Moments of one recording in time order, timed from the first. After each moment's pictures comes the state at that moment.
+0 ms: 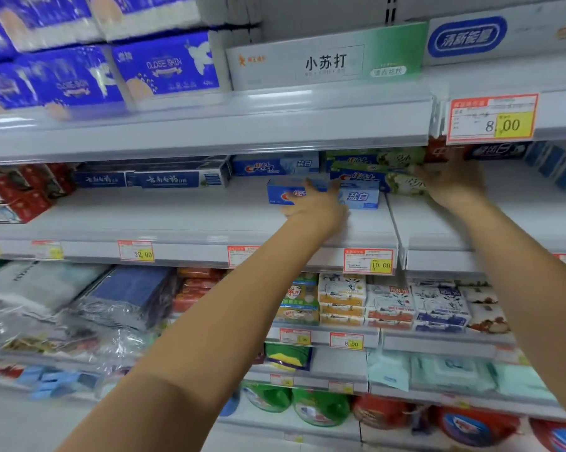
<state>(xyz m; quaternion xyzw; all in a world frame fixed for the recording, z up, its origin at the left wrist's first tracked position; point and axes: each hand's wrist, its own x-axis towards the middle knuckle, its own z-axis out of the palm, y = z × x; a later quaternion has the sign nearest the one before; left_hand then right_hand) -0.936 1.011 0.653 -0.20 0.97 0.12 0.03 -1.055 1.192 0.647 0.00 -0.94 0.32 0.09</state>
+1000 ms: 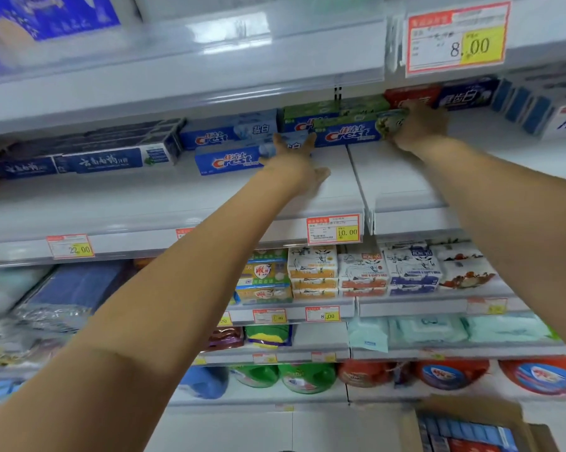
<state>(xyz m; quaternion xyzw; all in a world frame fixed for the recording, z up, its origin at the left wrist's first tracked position) -0.975 1.012 0.645 -0.13 0.99 0.04 0.05 -1.116 1.195 0.626 0.02 -0.96 0.26 0.12</state>
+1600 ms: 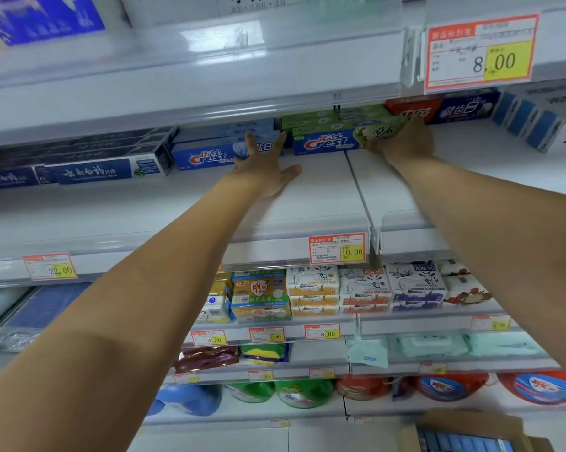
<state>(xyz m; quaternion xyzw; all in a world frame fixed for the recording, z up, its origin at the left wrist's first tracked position) -1.002 0.952 0.635 -0.14 0.99 0.09 0.02 -1.103 1.175 0.623 0.00 -0.89 0.44 0.12</state>
